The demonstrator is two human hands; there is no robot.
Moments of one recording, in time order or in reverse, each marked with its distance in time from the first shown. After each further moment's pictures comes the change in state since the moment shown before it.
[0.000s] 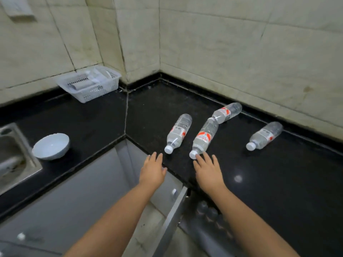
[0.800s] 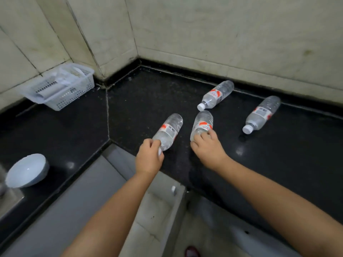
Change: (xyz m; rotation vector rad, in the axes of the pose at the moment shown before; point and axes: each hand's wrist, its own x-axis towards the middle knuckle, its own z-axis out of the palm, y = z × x) left_hand 0.029 0.032 -0.011 -0.043 0.255 0.161; right_hand 0.015 0.043 -0.005 -0.243 0.359 -0.133
